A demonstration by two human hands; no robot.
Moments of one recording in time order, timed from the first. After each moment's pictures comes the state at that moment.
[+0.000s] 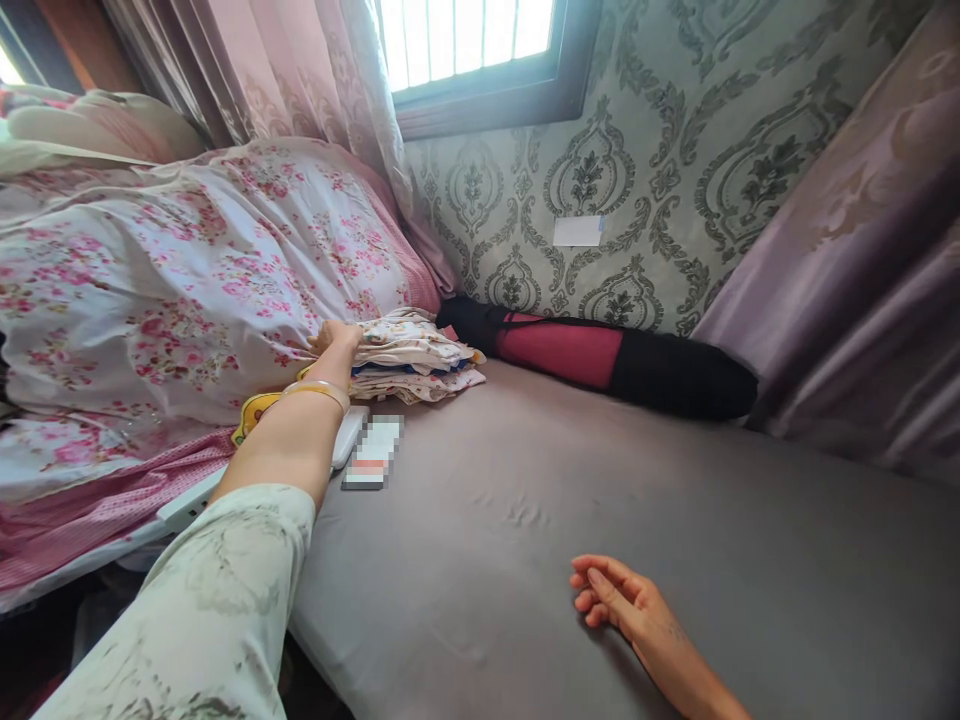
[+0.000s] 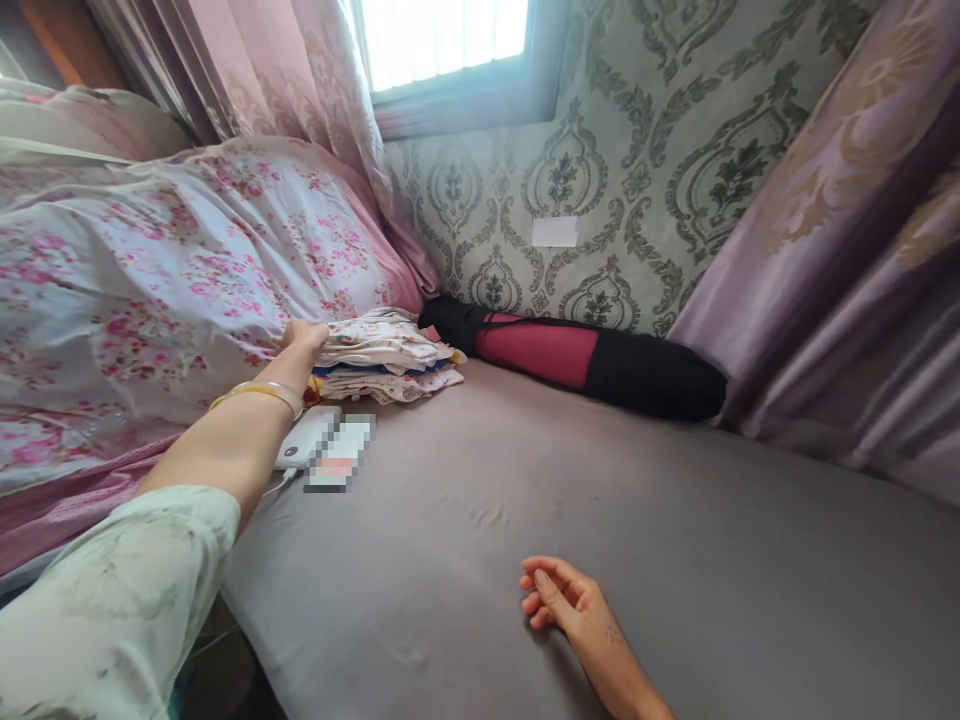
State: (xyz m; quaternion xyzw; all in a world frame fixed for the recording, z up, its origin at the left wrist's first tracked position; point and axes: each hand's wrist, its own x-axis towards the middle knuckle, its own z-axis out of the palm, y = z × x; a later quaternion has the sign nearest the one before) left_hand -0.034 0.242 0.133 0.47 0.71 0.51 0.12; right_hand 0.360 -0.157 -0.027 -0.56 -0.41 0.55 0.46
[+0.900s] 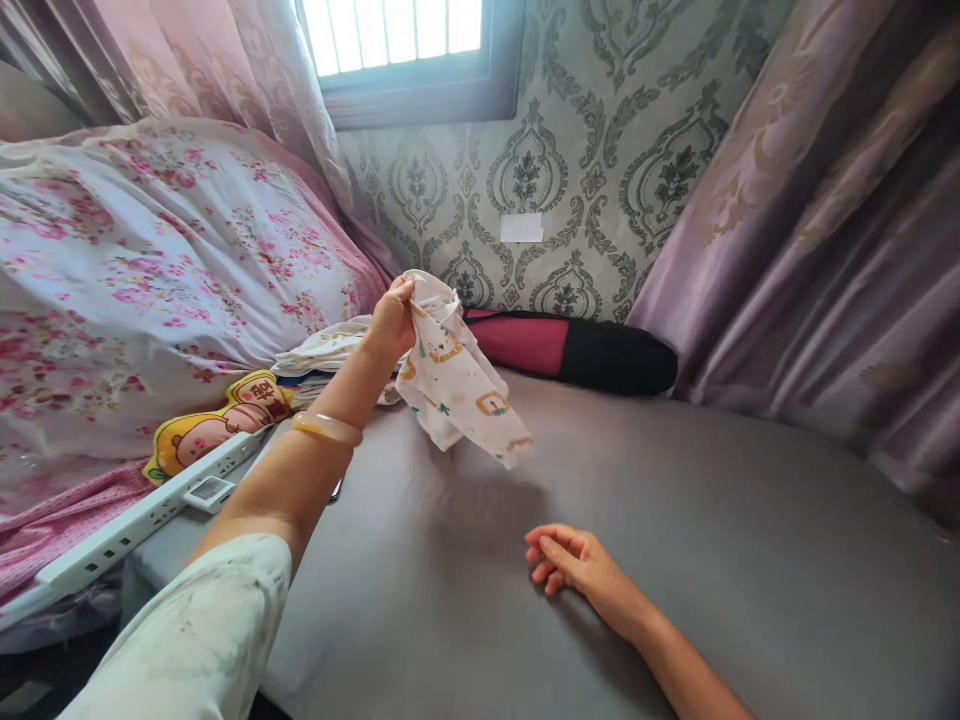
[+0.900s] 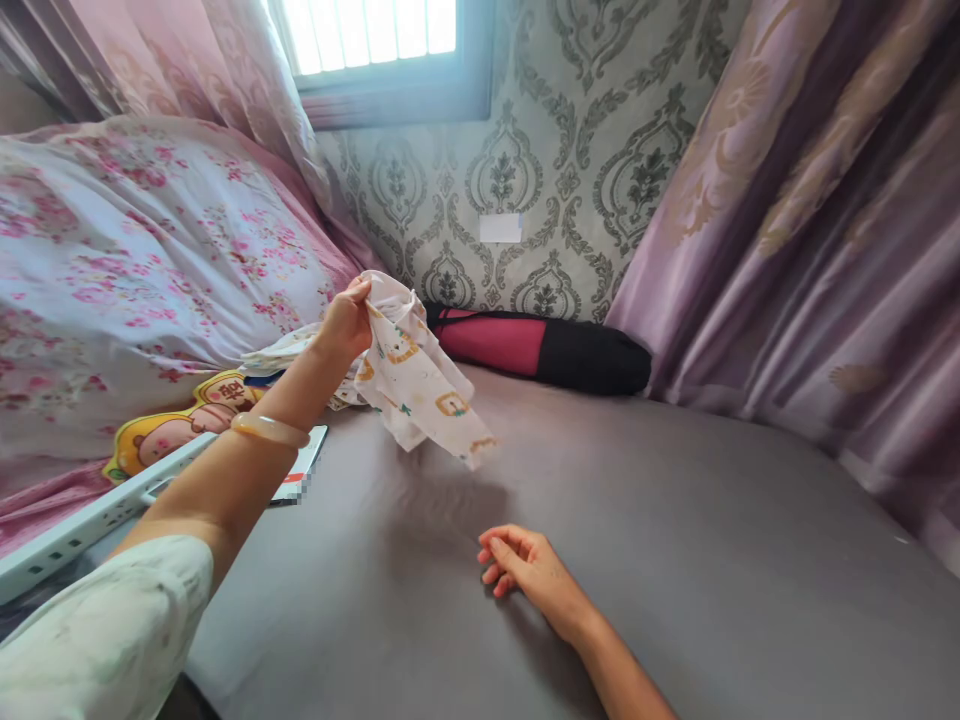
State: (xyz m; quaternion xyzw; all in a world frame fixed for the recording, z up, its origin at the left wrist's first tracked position) left_hand 0.158 0.158 0.187 0.45 0.19 0.64 0.59; right_hand 0.358 -0.149 -0.014 -0.53 -0.42 0.58 0.46
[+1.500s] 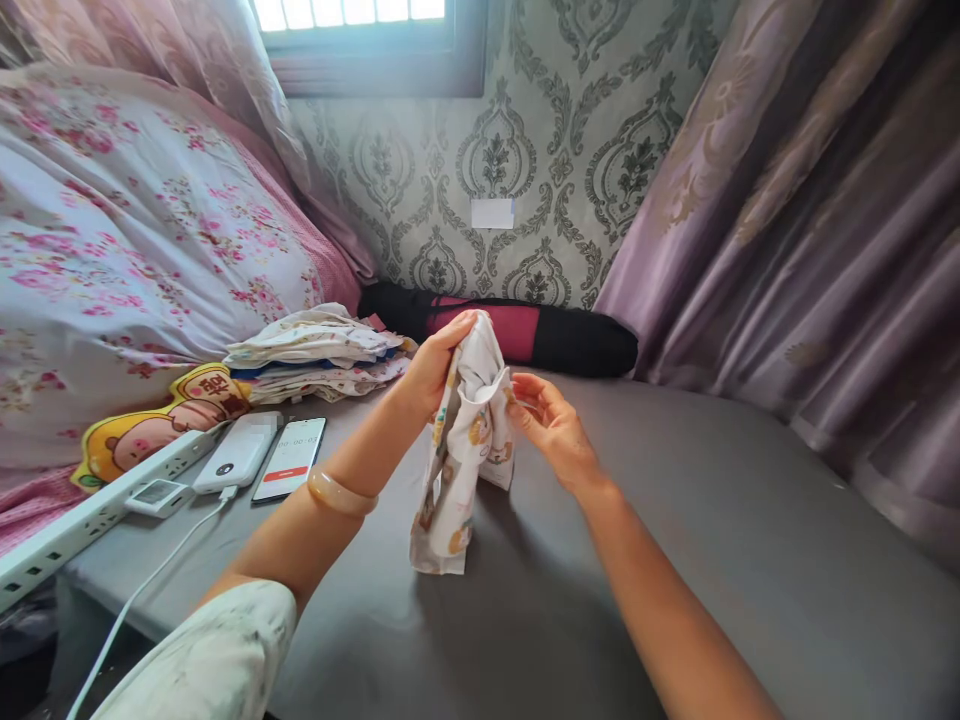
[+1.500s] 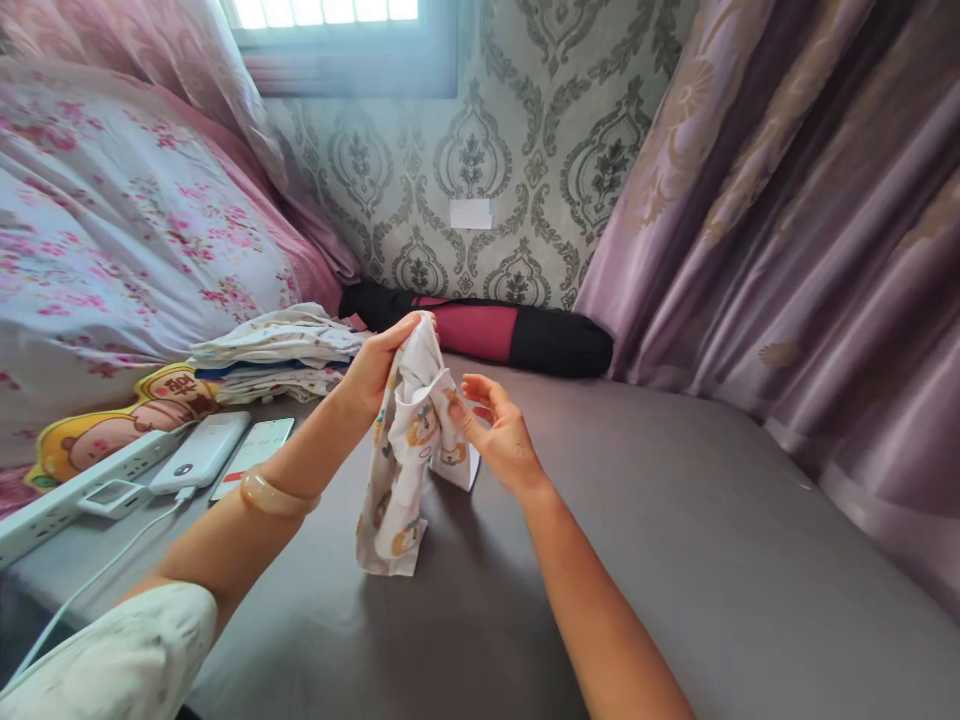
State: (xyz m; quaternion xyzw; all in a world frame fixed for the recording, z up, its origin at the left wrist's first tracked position) left_hand 0.219 0.019 0.167 0.41 0.15 0.45 0.78; right_hand 0.354 -0.084 0.095 -0.47 -0.51 0.30 0.65
